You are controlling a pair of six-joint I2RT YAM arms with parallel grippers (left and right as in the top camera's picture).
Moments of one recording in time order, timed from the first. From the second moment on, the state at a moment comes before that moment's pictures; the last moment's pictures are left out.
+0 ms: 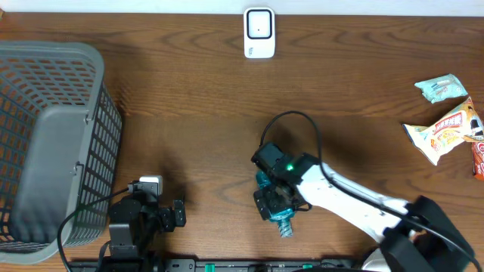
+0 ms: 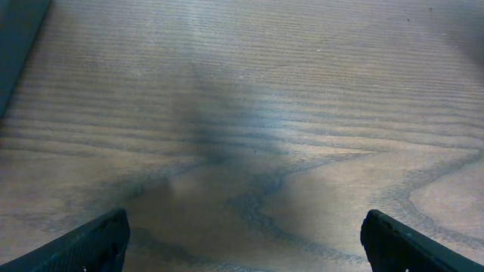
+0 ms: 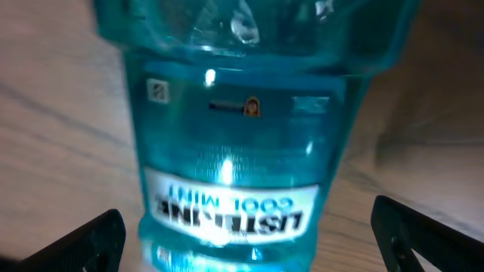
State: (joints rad) left arm -0.02 0.12 0.17 -0.76 0.15 -0.06; right arm 0.81 1.61 0.89 -0.85 -0.09 0.46
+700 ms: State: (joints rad) left arm -0.02 0.12 0.17 -0.76 0.15 -0.06; right arm 0.85 1.77 1.02 -0.96 -0.19 0.54
